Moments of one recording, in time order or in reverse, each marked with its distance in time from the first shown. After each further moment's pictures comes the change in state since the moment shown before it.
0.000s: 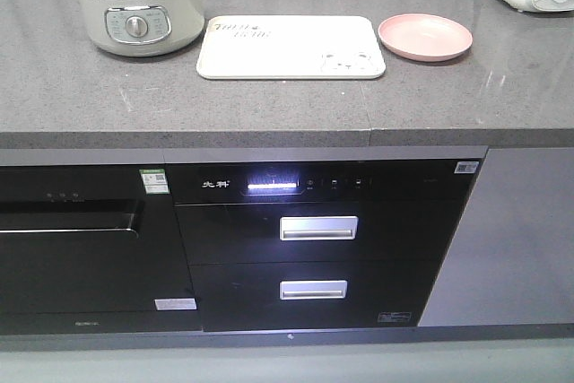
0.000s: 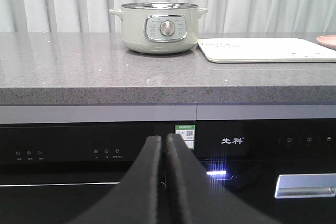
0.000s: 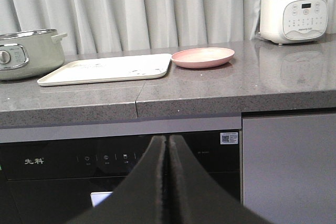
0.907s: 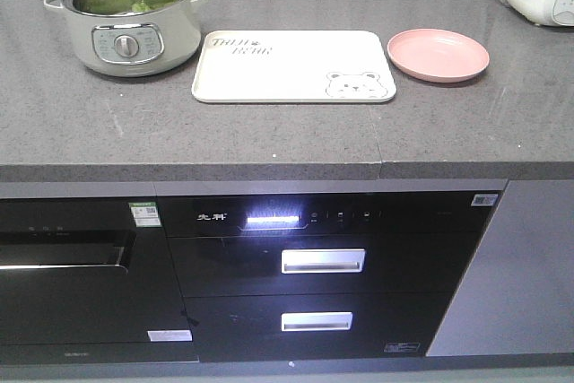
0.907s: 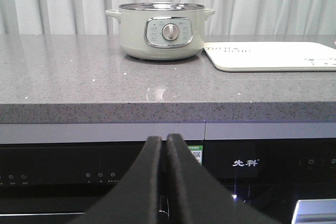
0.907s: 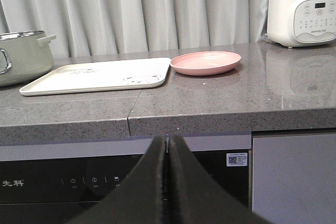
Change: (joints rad) left arm 0.000 0.000 0.000 0.000 0.000 0.000; right arm 0.000 0.000 0.000 0.000 0.000 0.000
